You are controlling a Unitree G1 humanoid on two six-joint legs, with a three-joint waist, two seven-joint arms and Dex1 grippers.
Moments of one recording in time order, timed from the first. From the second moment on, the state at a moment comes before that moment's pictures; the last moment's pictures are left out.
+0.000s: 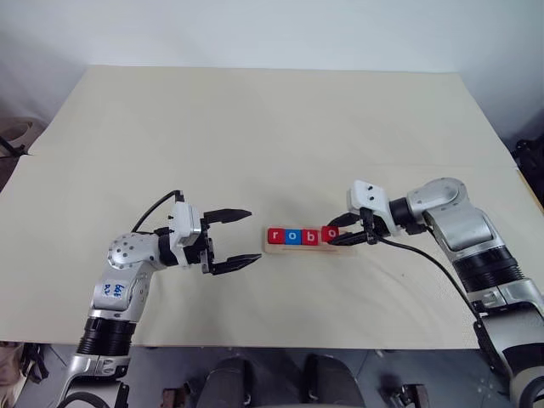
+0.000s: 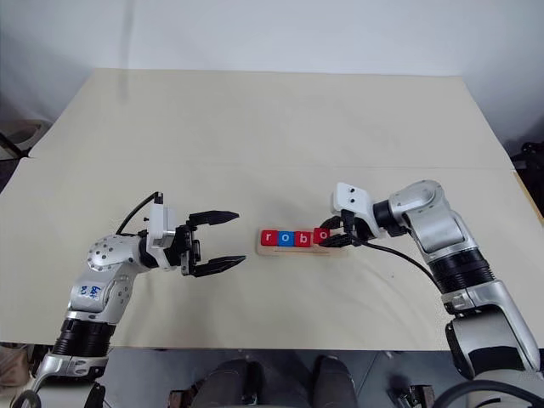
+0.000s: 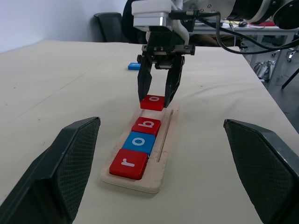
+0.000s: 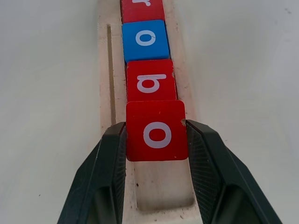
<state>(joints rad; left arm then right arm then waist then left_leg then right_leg) -0.34 0.49 0.02 0.01 -0.44 0.05 -1.12 -0.77 -0.70 0.29 0.30 0.09 0.31 1.38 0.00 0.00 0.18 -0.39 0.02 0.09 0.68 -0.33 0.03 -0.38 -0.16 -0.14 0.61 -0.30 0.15</state>
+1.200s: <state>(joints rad) -0.33 0.49 0.02 -0.02 -0.44 0.05 -1.10 -0.64 -0.75 0.22 0.22 0.11 0.35 1.31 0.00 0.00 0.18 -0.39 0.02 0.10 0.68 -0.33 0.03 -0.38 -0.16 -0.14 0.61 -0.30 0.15</state>
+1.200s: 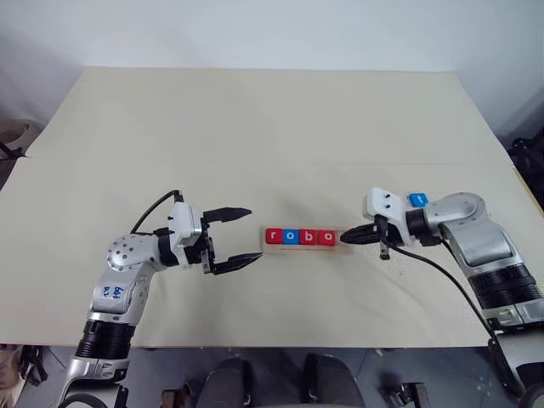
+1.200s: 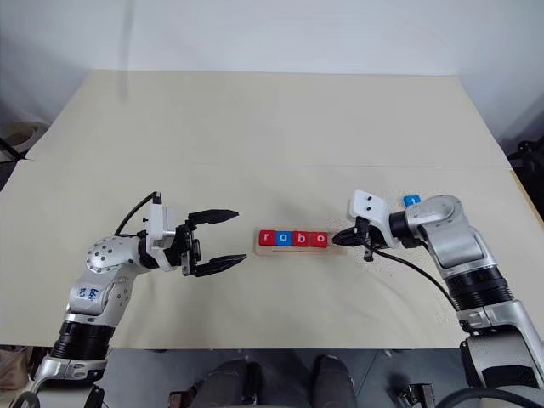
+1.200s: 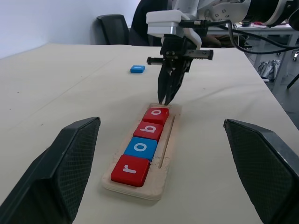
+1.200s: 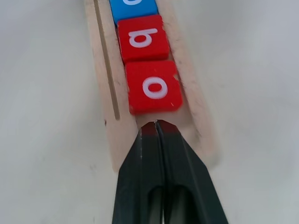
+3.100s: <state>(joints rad) -0.43 0.46 0.01 0.17 -0.44 0.03 -1.15 0.22 -0.51 -0.54 -0.27 0.38 0.17 0.70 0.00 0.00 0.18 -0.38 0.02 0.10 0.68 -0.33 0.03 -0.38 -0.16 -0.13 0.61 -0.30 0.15</state>
